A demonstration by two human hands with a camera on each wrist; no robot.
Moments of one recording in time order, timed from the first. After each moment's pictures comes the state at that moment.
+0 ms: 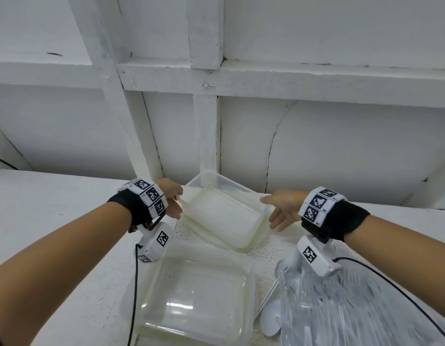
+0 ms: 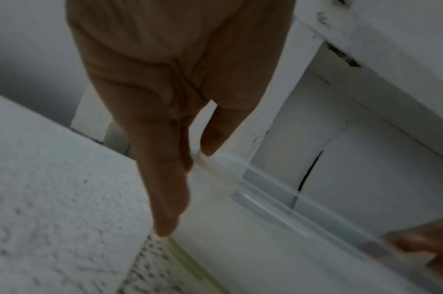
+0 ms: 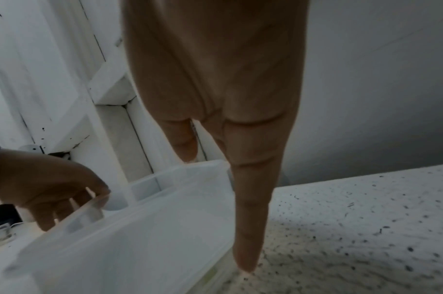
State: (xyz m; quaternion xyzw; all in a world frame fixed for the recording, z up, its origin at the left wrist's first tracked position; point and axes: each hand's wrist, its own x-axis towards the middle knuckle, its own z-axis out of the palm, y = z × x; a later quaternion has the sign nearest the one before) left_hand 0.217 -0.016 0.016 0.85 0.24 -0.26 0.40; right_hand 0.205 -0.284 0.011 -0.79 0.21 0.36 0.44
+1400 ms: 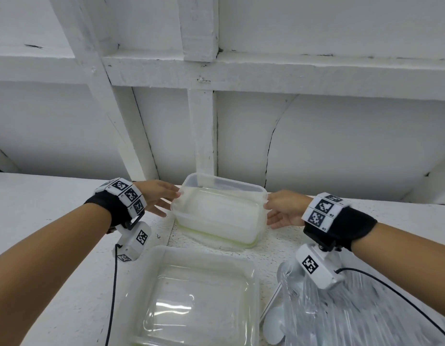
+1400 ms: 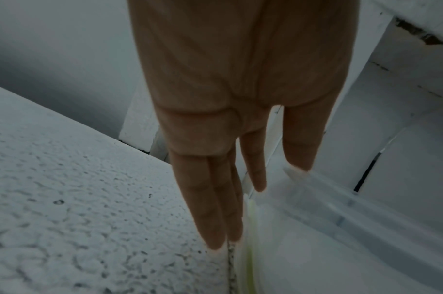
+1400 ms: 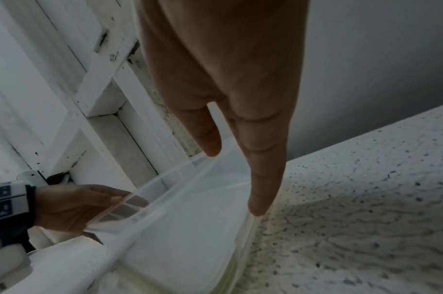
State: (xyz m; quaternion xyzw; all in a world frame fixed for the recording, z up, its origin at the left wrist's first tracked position) left_hand 0.237 0.020 0.001 0.80 0.12 -0.33 0.48; right_hand 0.202 -0.285 0.005 -0.78 0.17 0.33 0.50
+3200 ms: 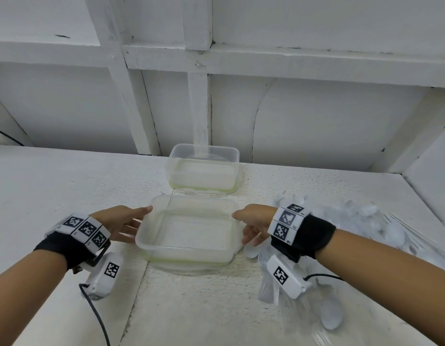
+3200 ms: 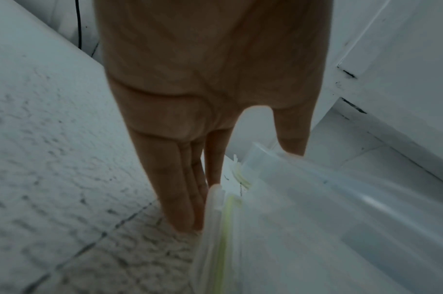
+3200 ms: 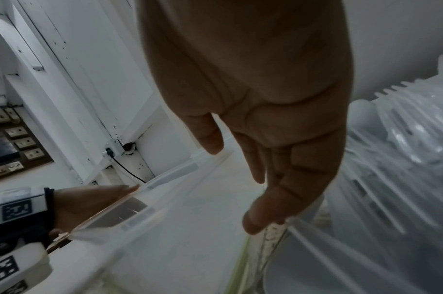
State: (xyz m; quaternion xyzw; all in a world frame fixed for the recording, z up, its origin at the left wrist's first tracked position) left_hand 0.051 0.055 -0.011 0.77 0.25 -0.29 0.51; right_hand 0.048 -0.244 0.012 -0.81 0.16 0.37 0.42
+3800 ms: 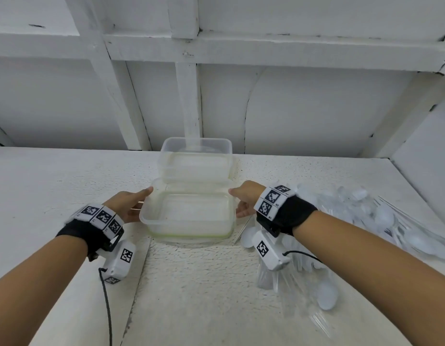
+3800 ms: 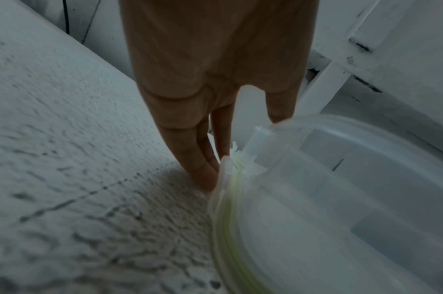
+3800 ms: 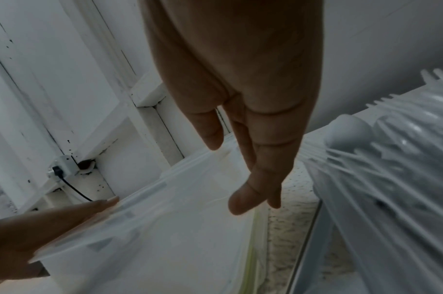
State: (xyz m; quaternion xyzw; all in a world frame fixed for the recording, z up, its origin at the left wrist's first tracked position) left_hand 0.075 0.034 -0.017 0.74 0.26 -0.20 0.59; right_hand 0.073 -0.237 0.011 -0.79 0.22 0.27 0.51
